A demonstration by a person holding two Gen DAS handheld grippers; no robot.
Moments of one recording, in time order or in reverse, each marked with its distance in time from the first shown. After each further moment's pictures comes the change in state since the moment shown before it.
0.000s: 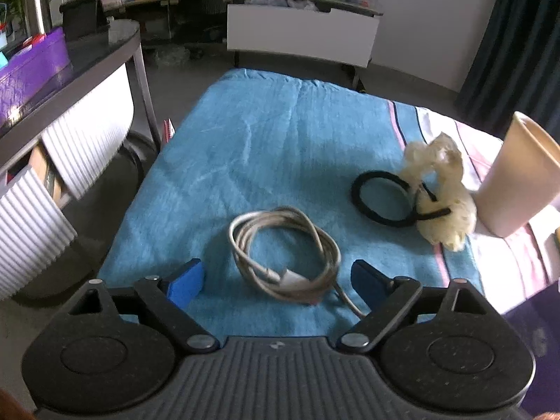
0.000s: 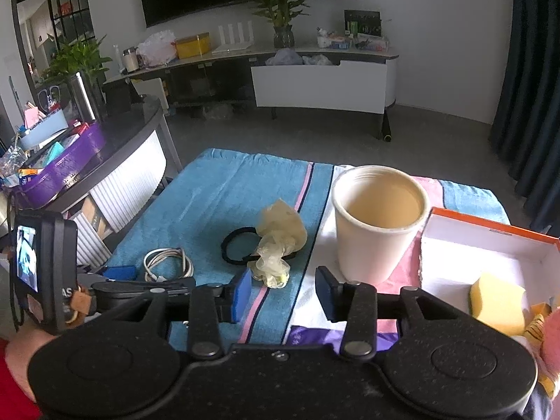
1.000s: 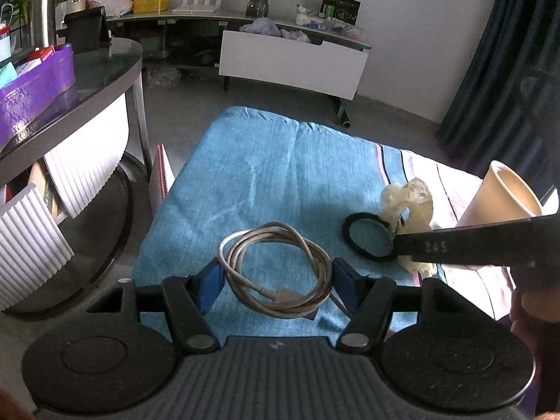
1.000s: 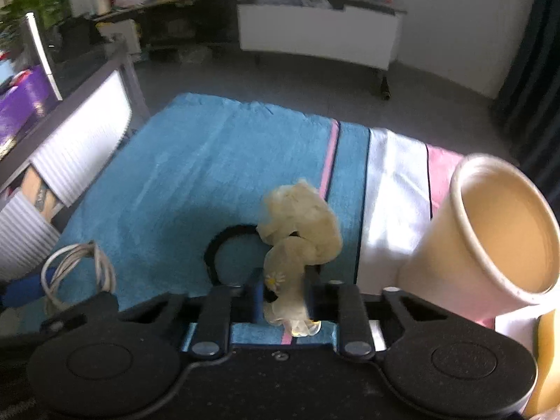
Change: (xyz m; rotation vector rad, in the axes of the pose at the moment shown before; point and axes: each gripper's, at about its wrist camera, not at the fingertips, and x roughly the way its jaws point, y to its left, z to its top) left arm -0.025 0.021 0.012 -0.033 -0.092 -0.080; right arm 0.131 0.042 0.029 -0.048 0.166 -0.104
